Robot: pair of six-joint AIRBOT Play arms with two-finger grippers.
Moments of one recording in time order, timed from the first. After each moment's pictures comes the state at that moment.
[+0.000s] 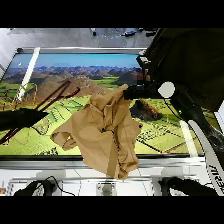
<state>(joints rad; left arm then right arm) 0.36 -0.76 1.03 -2.61 1.60 2.11 0.31 -1.31 1.33 -1.16 0.87 1.25</state>
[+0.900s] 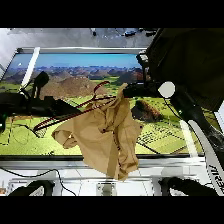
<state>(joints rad) 0.06 -1.10 1.03 -2.98 1.68 1.97 0.31 -1.31 1.33 -1.15 0.80 1.19</state>
